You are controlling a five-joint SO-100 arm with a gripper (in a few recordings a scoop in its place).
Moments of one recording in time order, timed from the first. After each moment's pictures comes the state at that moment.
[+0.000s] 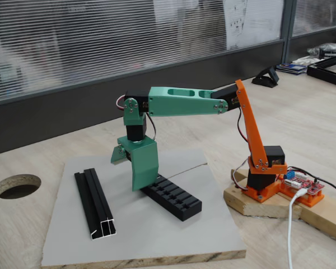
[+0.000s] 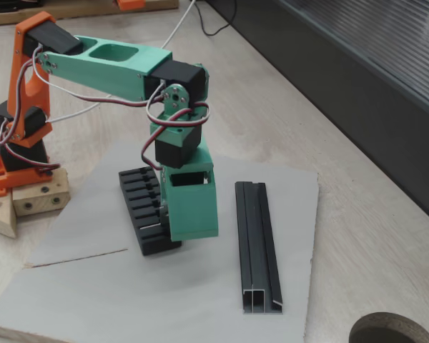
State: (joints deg) arm -8.3 66.8 68.7 93.4 152.3
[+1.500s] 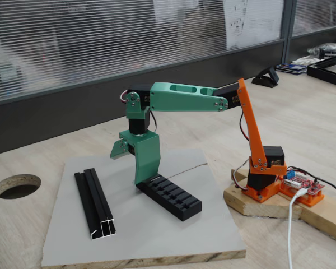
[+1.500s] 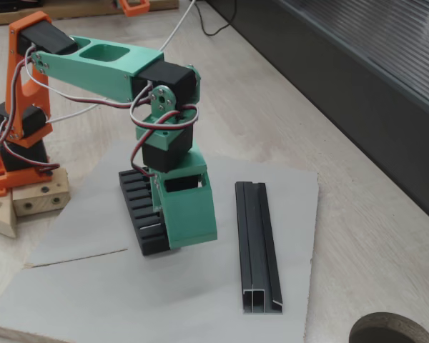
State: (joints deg) arm -4.4 68.1 68.8 93.4 142.5
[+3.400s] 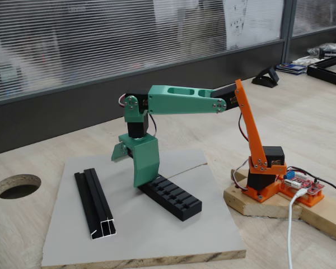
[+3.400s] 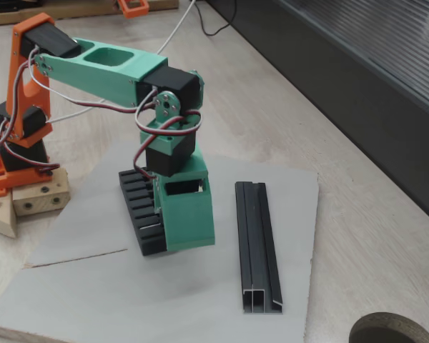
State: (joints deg) arm -5.2 66.4 68.6 93.5 146.6
